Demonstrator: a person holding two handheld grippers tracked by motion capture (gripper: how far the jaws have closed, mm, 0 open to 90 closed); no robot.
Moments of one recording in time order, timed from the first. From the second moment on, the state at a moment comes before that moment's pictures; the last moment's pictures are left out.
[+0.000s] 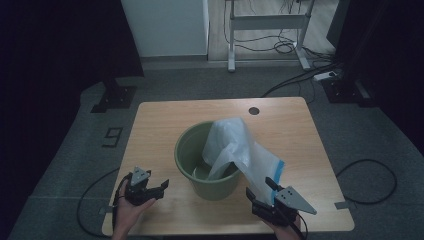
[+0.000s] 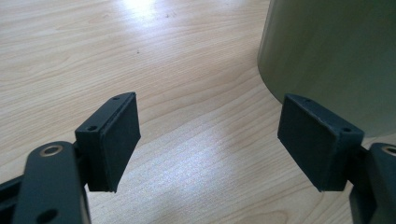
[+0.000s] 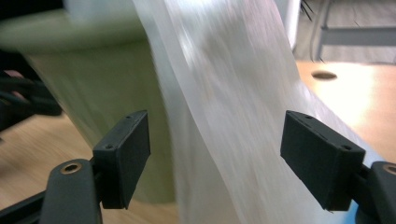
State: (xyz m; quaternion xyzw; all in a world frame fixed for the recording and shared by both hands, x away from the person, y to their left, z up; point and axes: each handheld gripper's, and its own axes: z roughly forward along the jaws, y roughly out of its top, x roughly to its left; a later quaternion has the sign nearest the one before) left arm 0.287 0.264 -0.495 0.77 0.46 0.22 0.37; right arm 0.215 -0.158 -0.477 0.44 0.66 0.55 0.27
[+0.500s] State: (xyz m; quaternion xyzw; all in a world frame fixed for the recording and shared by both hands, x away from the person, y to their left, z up) left arm 0.285 0.263 -0.492 0.77 0.46 0.22 0.37; right arm 0.228 -0.176 -0.485 0.44 0.66 0.49 0.36
